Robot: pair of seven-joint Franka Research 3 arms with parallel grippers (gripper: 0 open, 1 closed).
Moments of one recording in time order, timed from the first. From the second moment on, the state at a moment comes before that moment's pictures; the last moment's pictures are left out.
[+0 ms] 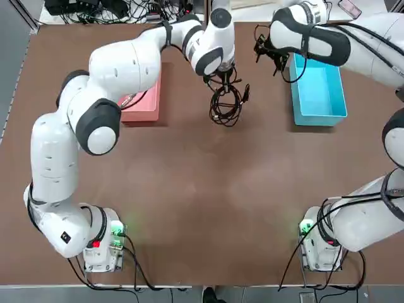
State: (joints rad) left arm -0.68 0.67 -0.34 -1.33 0.22 2.16 -2.69; right arm 0.53 0.08 -0.07 -2.00 0.10 2.11 1.03
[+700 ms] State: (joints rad) left arm -0.65 0.66 -0.37 -1.28 0.17 2.12 -2.69; right arm 0.61 0.08 -0.07 -2.00 0.10 2.07 1.08
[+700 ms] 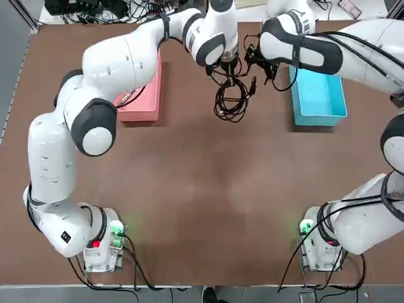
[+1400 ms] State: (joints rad) left arm -0.62 0.66 -0.37 -1.25 0.13 2.12 -2.69; right arm 0.64 0.08 -0.07 -2.00 0.13 2.02 1.08
